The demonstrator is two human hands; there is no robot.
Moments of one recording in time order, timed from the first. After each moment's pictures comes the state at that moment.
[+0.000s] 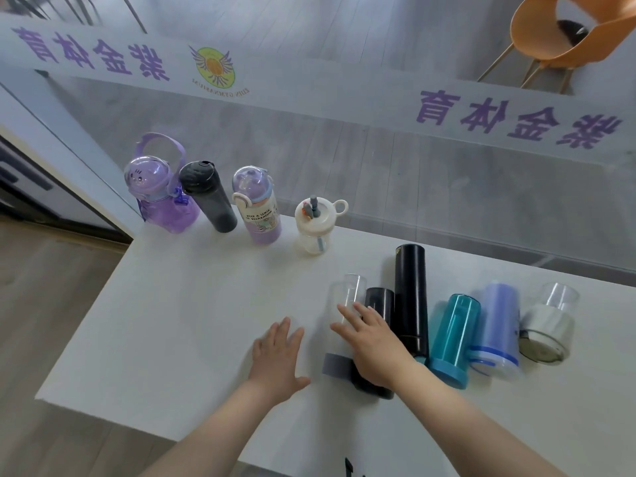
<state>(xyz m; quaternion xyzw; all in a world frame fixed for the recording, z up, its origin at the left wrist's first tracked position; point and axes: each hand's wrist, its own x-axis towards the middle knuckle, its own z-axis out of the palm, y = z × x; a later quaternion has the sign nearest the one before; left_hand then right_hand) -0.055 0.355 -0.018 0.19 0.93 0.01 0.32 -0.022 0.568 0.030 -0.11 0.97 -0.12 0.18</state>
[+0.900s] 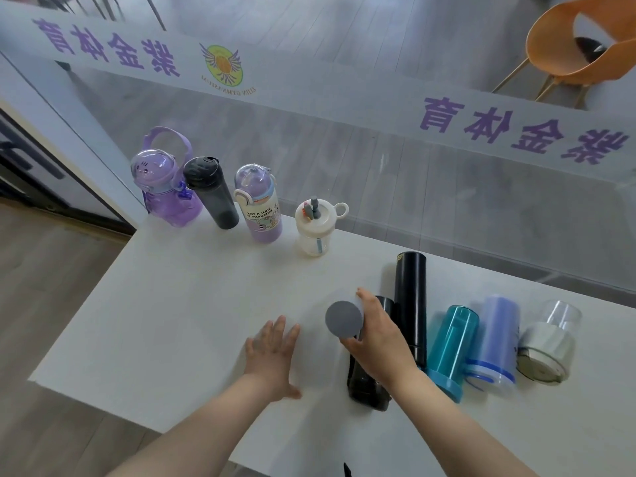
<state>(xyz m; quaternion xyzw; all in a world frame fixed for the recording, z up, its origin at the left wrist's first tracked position) -0.053 0.368 -0.014 0.16 0.92 -0.02 0.37 -0.022 0.575 0.061 0.07 0.93 -0.34 0.06</state>
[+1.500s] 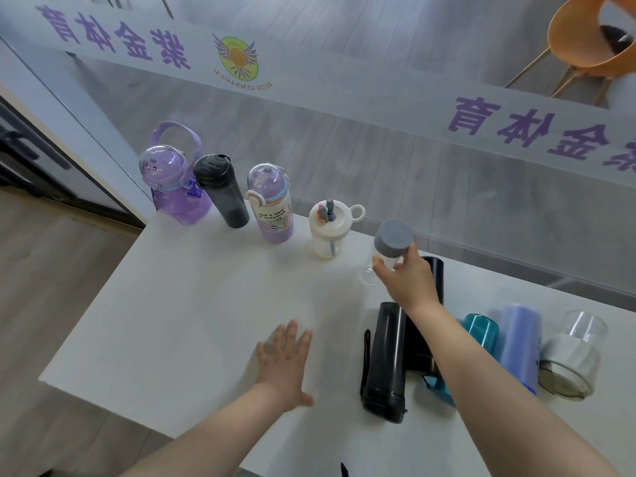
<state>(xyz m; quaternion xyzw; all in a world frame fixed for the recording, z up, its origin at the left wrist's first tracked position) -0.055 0.371 -0.009 0.17 0.91 -0.04 0.38 -0.129 0.613 0.066 0.24 0.86 -0.44 0.01</state>
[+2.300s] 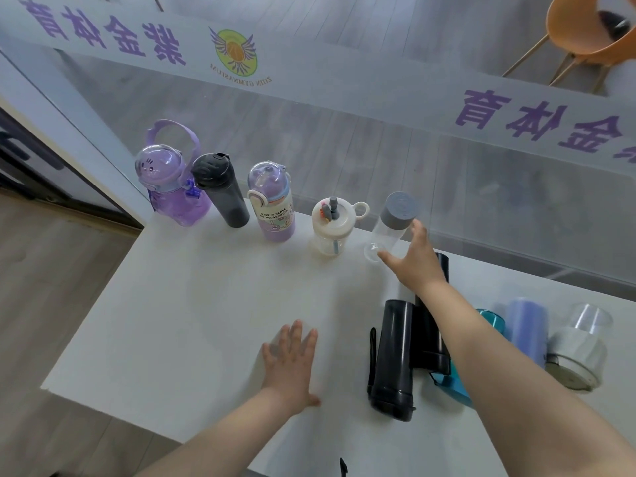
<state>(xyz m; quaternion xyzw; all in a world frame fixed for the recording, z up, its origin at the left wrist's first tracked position) -0.056 0.369 -0.010 0.18 0.91 -0.03 0.38 -0.155 0.632 0.052 0.24 0.89 -0.39 0.04</state>
